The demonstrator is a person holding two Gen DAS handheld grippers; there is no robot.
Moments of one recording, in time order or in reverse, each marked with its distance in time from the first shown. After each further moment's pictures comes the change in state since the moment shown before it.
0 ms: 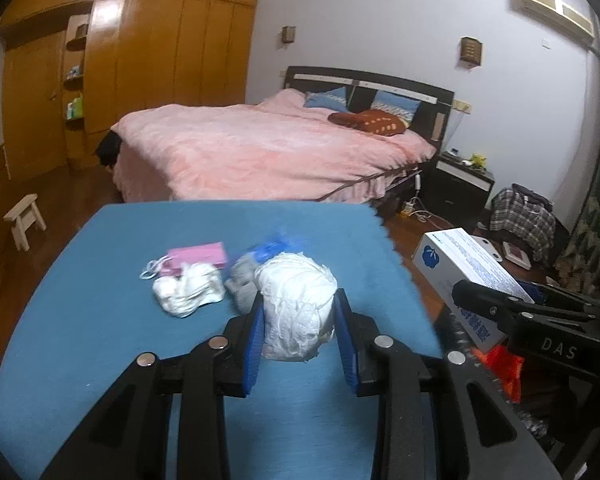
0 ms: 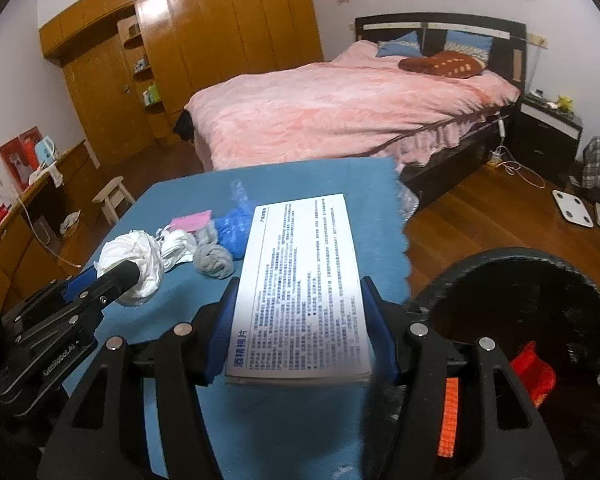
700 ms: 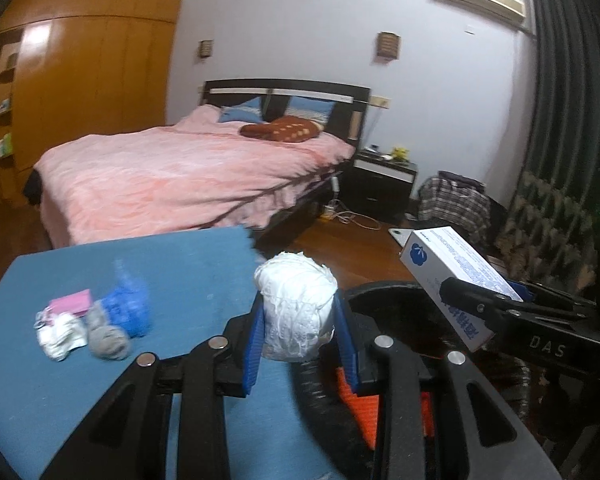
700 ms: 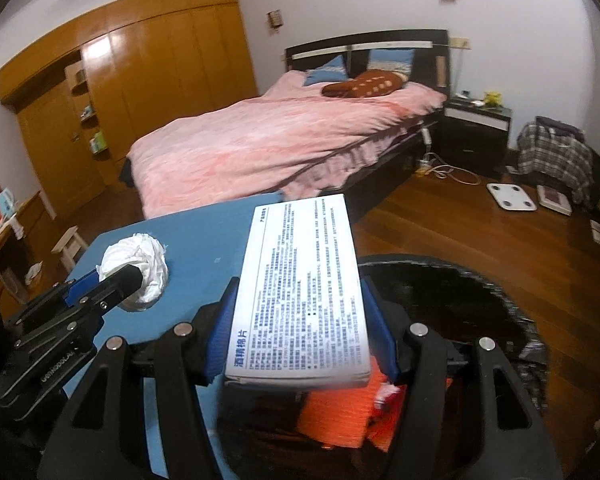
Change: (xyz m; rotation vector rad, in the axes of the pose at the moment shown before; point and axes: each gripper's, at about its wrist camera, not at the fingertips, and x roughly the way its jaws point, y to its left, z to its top) left arm 0.009 -0.143 0.015 0.144 -0.032 -0.248; right arm -0.082 -0.121 -0.015 0.139 -0.115 -0.188
